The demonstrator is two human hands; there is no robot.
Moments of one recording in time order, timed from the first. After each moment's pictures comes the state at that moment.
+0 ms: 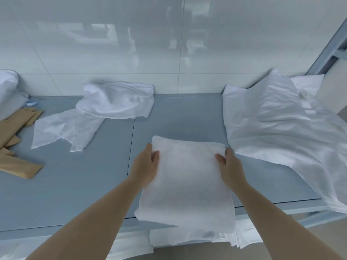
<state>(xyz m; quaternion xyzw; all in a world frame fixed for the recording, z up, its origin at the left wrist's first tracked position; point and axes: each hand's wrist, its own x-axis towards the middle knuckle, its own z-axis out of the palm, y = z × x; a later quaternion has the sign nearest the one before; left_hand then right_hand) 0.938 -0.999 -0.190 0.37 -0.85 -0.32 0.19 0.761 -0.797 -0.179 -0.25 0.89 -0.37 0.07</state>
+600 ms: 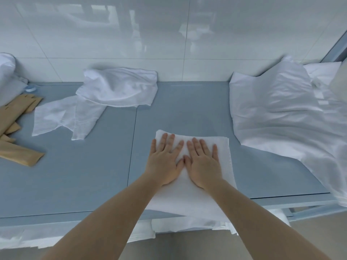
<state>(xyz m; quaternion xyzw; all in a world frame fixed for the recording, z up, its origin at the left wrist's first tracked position) 0.920 -0.968 -0.205 0.25 -0.97 -0.06 0.00 0.818 -0.851 -0.205 -0.45 0.89 -0.03 0.05</state>
